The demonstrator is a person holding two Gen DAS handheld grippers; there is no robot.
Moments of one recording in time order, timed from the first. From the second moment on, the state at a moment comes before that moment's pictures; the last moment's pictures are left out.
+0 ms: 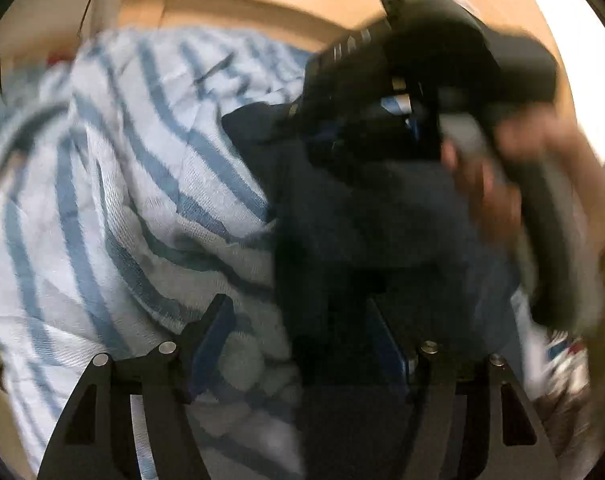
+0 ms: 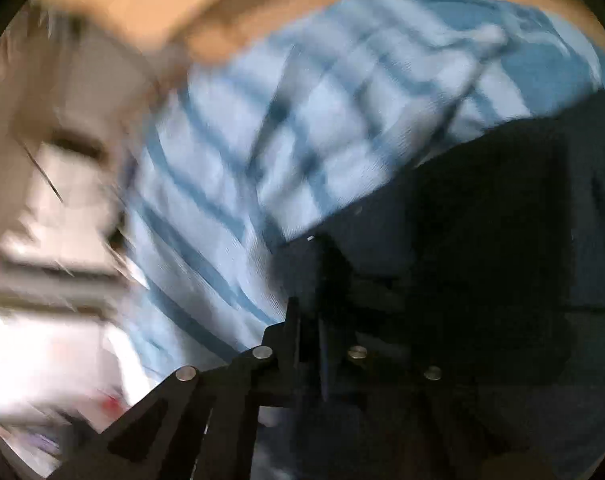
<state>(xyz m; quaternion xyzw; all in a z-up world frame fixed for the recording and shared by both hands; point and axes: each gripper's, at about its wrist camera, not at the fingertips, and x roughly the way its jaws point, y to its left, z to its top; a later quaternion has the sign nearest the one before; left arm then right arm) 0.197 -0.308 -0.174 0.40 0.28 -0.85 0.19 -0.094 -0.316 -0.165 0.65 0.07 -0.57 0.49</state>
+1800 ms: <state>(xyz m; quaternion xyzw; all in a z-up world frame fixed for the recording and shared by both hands) 0.176 -0.317 -0.175 0.22 0.50 -0.75 0.37 -0.209 -0.044 -0.124 0.51 -0.02 -0.78 0.37</state>
